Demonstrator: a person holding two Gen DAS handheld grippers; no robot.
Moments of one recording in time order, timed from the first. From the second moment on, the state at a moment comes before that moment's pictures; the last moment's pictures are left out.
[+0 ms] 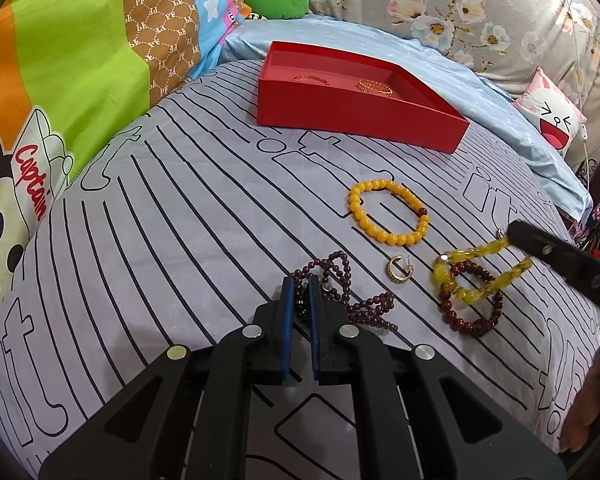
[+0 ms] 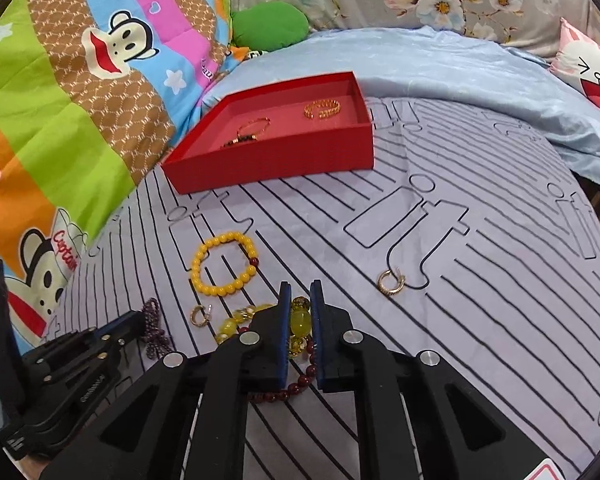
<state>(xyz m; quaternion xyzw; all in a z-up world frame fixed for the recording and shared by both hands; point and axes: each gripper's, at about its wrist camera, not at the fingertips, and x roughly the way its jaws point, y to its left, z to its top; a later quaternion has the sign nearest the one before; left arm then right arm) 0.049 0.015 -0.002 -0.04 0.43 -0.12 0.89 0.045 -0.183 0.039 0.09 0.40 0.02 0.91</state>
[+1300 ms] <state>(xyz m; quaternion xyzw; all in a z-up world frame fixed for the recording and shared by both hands) 0.172 -0.025 0.139 0.00 0.35 -0.18 0.92 0.170 -0.201 0.149 0.04 0.34 0.05 0.94</state>
